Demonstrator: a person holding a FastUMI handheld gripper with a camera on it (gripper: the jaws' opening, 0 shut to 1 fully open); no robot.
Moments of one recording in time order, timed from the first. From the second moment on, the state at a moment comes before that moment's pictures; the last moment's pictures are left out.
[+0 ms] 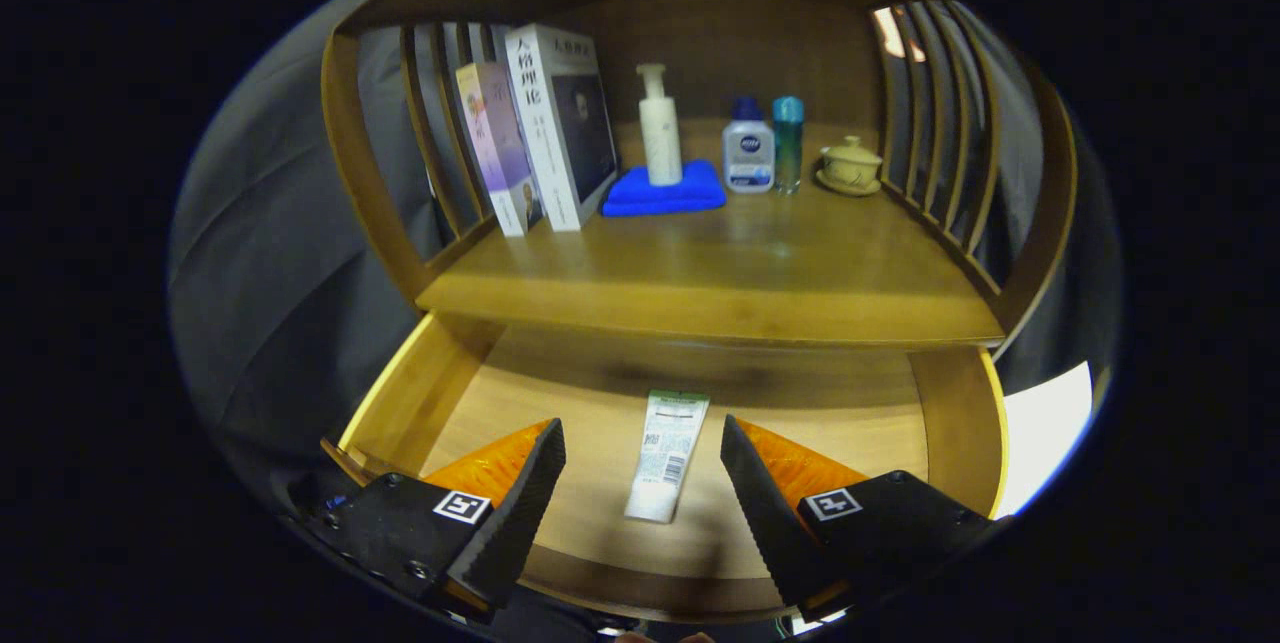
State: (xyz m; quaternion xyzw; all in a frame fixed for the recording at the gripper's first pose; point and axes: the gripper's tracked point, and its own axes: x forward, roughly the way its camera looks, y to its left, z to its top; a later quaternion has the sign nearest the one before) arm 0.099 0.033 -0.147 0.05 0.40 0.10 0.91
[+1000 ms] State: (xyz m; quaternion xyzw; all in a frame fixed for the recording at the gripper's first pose) arm 0.096 0.049 -0.252 0.03 0.63 0.10 0.77
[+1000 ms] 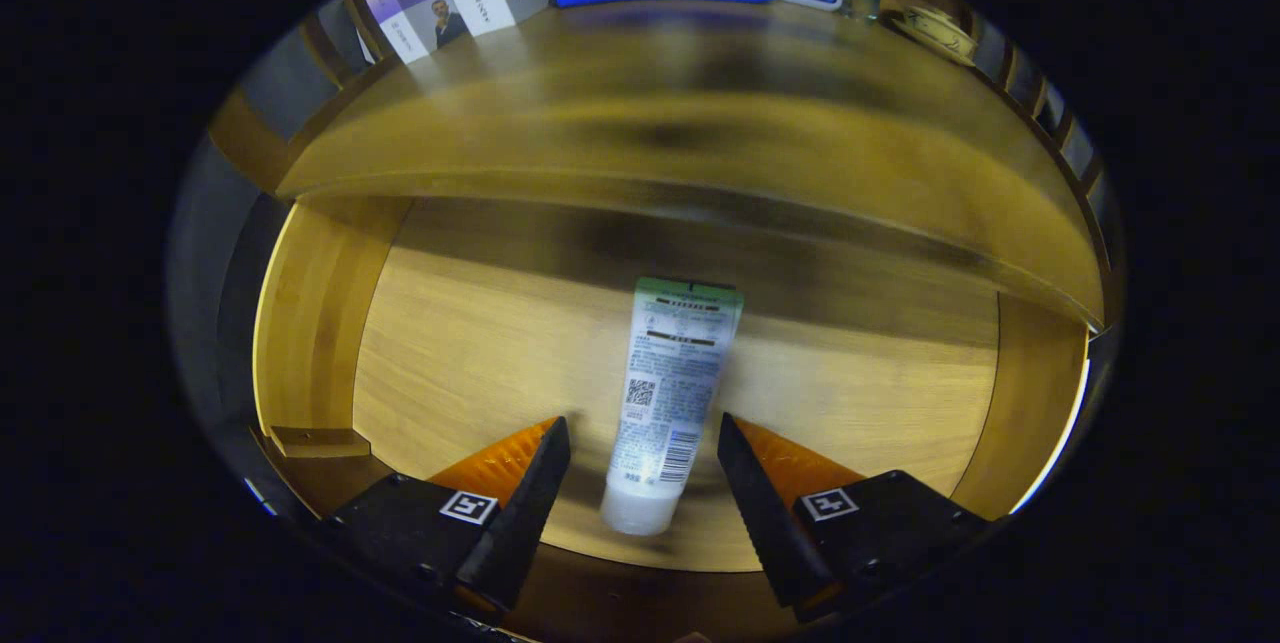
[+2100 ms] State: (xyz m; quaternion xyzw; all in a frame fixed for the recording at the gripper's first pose) arm 0.071 0.060 -0.195 0.04 0.60 0.17 0.78
